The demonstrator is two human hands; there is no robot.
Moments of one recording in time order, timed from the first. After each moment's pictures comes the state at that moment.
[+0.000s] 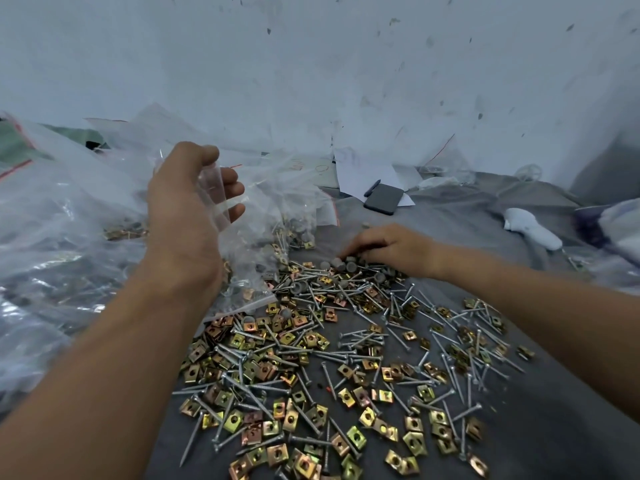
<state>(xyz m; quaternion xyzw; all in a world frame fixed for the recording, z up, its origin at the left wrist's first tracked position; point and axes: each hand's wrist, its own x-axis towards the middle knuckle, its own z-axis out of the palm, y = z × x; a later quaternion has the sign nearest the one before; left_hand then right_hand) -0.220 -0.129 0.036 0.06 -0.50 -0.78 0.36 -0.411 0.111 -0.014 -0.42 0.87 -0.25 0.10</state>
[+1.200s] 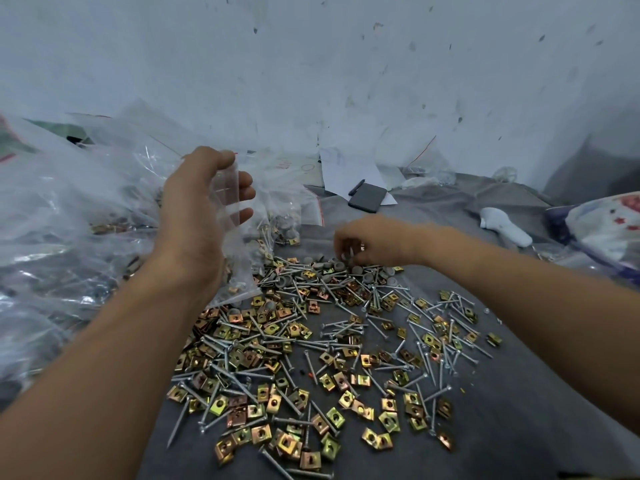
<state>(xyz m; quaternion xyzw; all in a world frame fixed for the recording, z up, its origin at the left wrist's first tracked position) -0.214 -0.111 0.037 0.06 -0.54 -0.79 0.30 -0.403 0.102 0.010 -0.45 0.89 0.02 0.04</state>
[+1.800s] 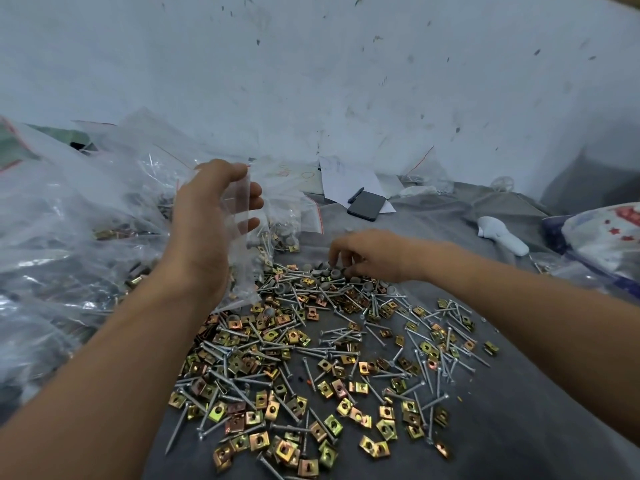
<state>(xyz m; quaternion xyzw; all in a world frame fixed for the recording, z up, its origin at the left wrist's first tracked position) -0.212 -0.106 0.039 0.05 -0.56 -0.77 0.29 -0.403 0.106 -0.001 -0.47 0.88 0.01 0.03</state>
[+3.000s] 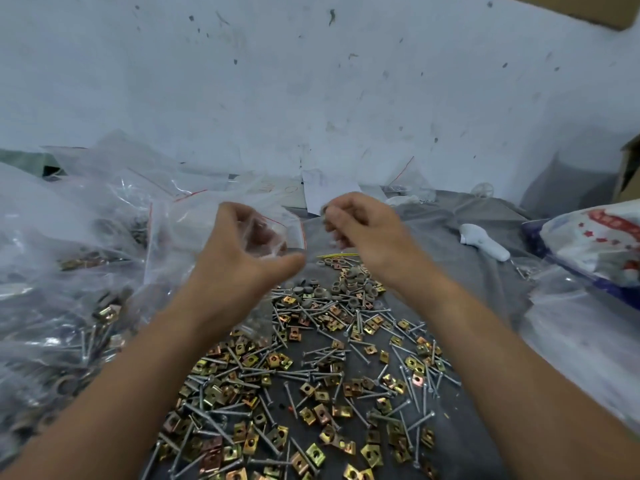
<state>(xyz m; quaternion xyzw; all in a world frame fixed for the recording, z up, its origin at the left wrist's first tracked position) -0.218 -0.085 0.015 -0.01 -0.78 -0.58 0.23 -0.327 0.101 0.040 -0.30 0.77 -0.56 -0.06</state>
